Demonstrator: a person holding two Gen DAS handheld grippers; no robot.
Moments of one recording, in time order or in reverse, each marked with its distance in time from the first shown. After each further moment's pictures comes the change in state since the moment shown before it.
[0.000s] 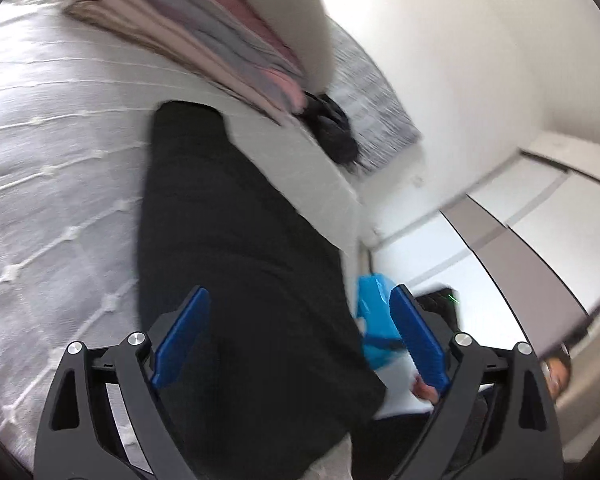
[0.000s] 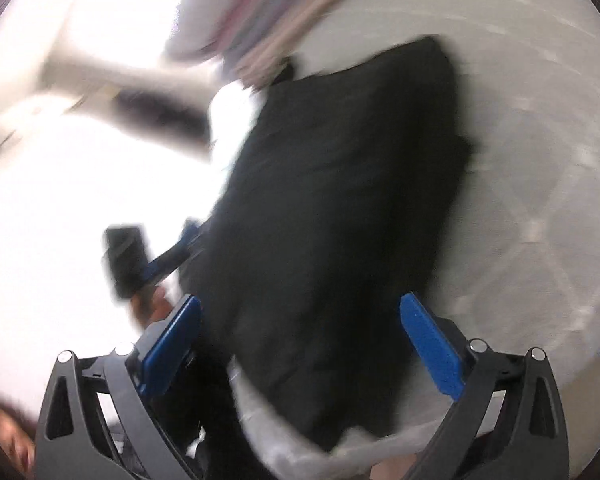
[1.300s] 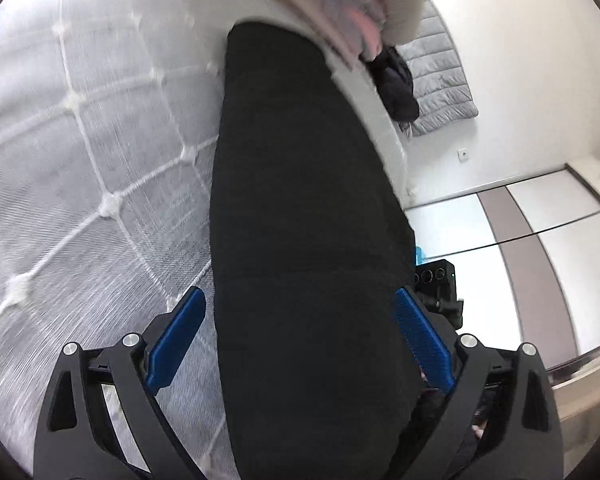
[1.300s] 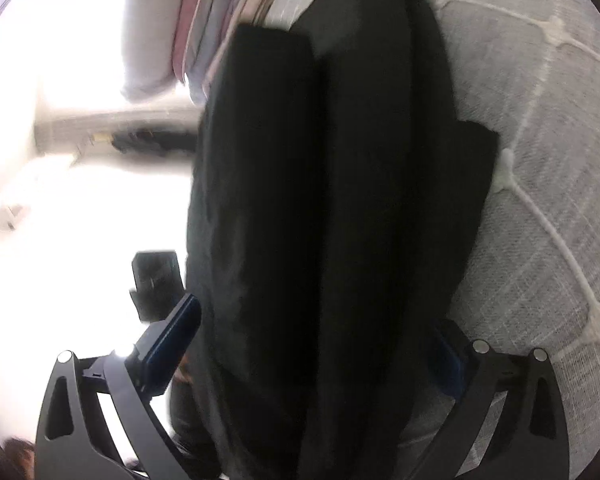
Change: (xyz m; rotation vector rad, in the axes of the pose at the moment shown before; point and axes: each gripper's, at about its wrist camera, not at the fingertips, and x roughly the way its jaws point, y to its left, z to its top) left arm 0.033 0.090 0.029 -0.261 0.264 0.094; right arm 0.097 -0.042 0.046 0.135 0.094 0.149
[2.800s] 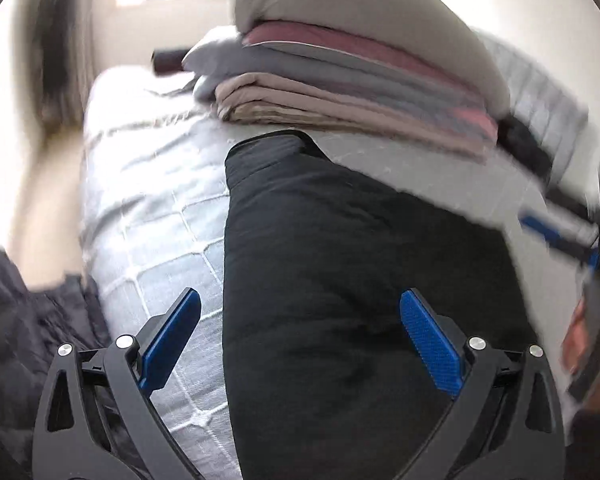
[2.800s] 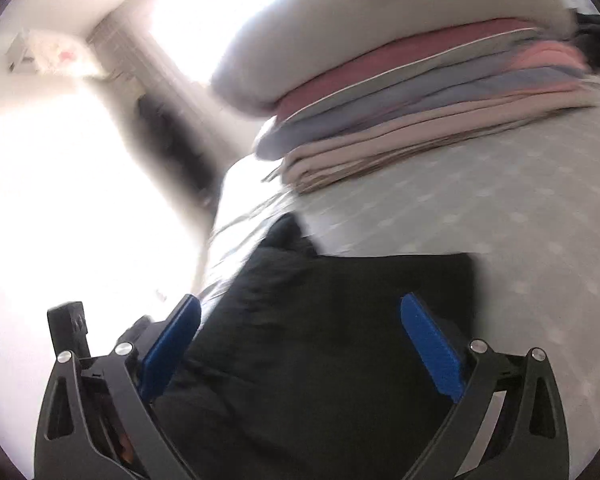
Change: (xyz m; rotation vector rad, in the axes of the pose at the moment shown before) left arm -0.159 -0.028 0.033 0.335 -0.494 0.814; right arm 0.193 0.252 0.104 -0.586 -0.391 -0.218
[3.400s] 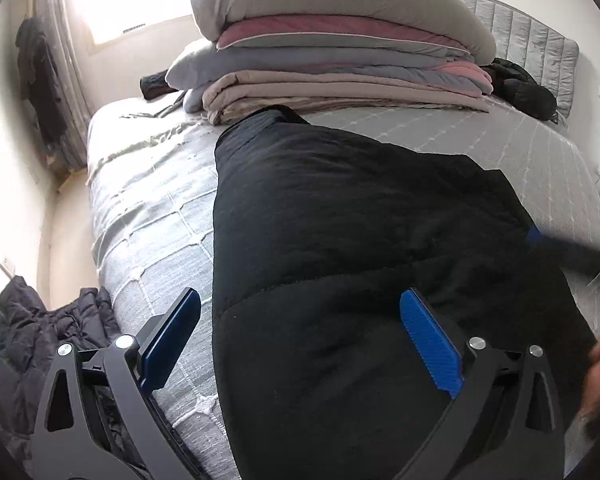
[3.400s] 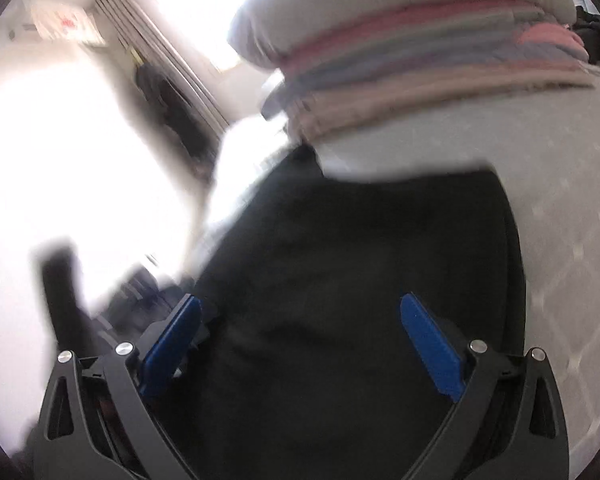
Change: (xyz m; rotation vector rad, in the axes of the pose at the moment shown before) left arm 0.005 -0.047 -0.031 0.142 -0.003 0.069; right arm 0.015 0.007 -0.080 -0.038 0.089 -0.098
